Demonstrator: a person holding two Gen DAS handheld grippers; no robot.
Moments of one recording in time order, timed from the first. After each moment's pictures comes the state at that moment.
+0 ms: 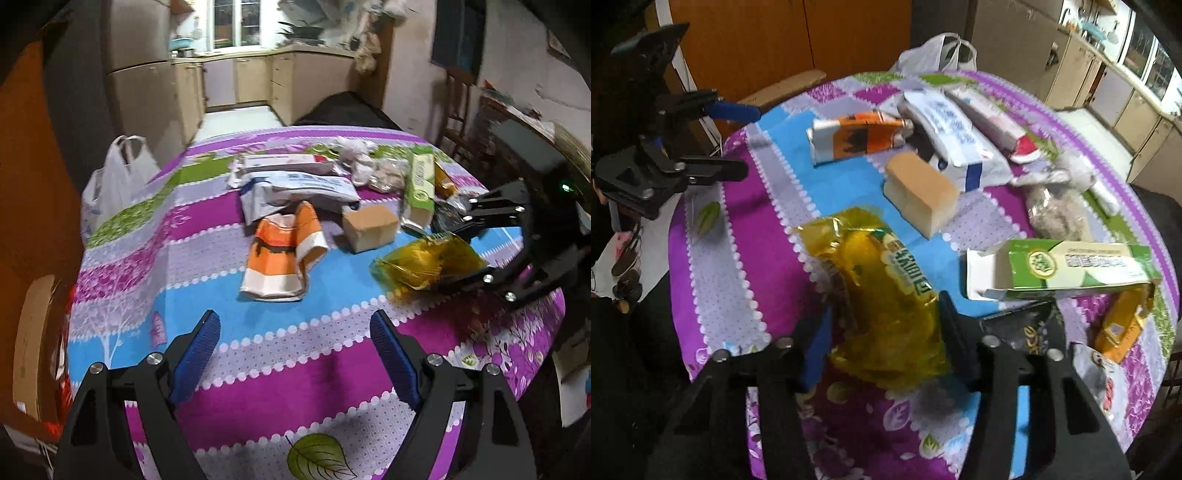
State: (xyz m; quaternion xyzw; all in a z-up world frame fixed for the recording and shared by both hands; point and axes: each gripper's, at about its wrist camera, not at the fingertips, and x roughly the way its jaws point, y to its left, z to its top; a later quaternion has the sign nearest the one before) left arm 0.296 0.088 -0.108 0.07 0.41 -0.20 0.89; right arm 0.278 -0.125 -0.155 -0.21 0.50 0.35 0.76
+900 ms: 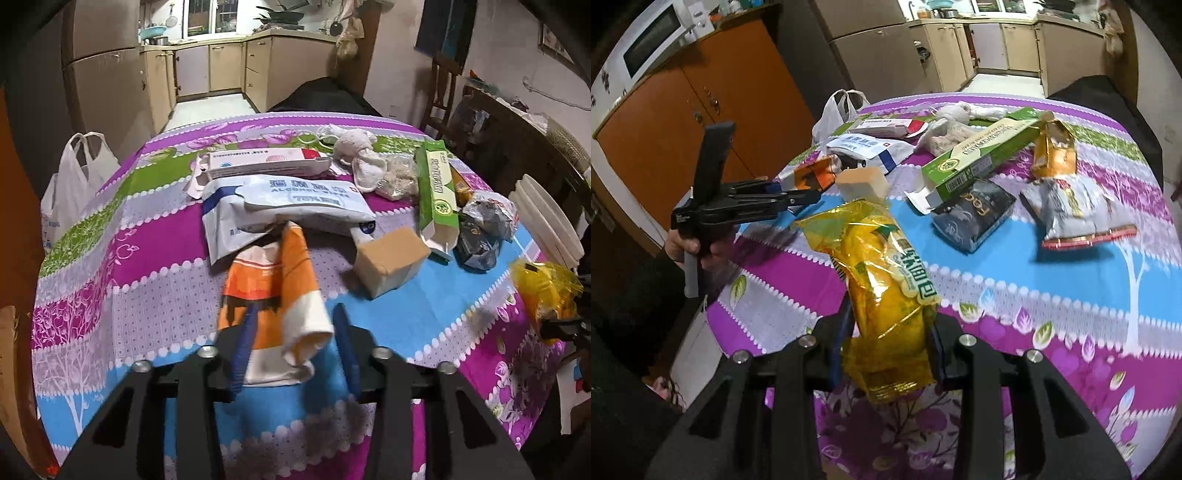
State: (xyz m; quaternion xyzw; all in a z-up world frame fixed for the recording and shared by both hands) left arm 0.378 0.063 -0.139 0.07 0.43 -0.23 0.87; right arm 0.190 -0.201 -0.136 0.06 0.45 0.22 0.86
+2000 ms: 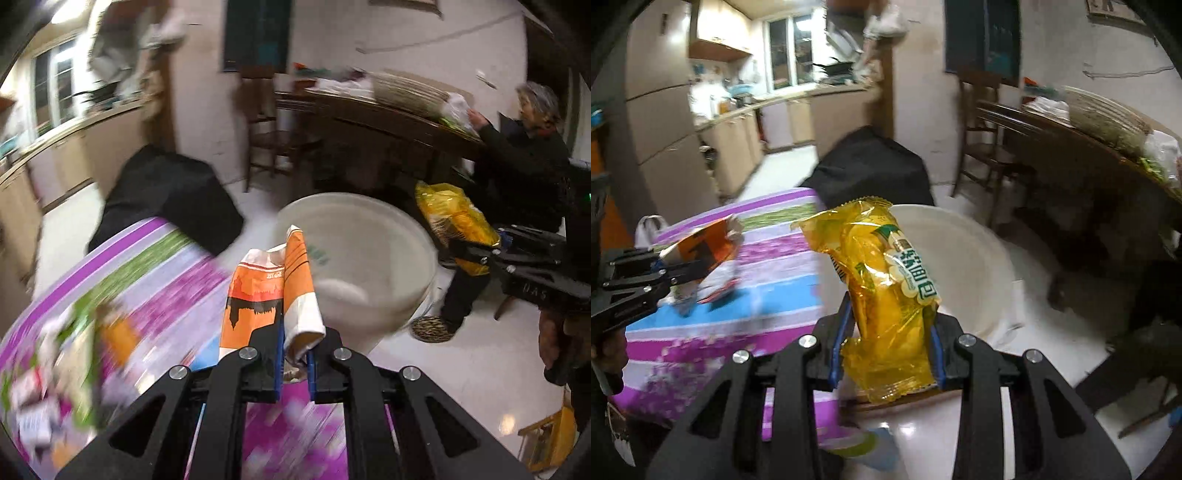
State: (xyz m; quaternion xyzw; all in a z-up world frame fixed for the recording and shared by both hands) left arm 0.242 -0.328 -0.007 0.17 0.33 -0.49 0.79; right arm 0.044 -0.482 -0.029 0.08 0.35 -0.21 0.91
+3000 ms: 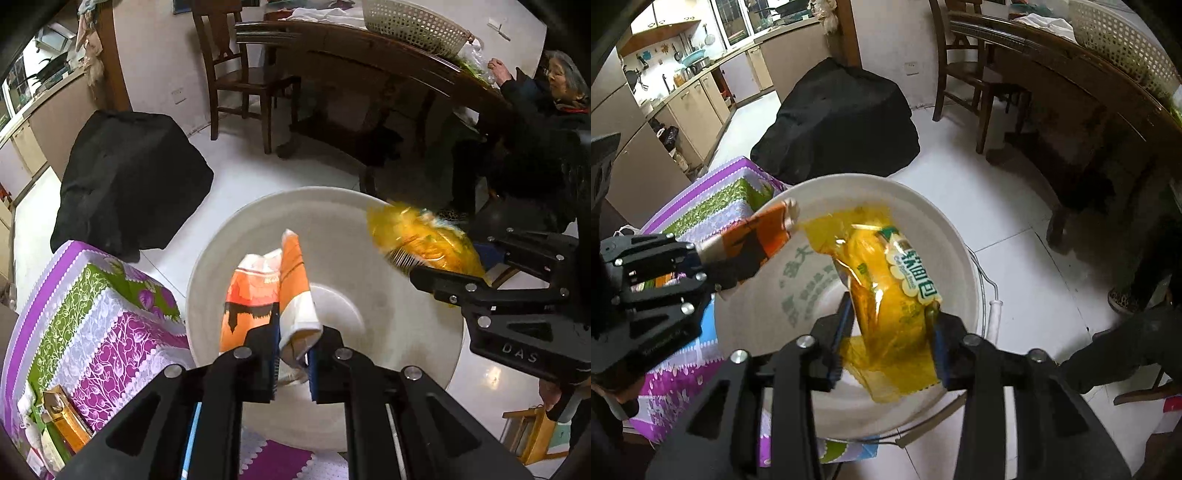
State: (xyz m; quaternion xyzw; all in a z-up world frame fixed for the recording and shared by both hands) left arm 0.302 -0.511 -0.043 0.25 0.43 -0.48 0.72; right arm 0.125 -0.595 -0.057 0.17 0.47 -0.20 0.84
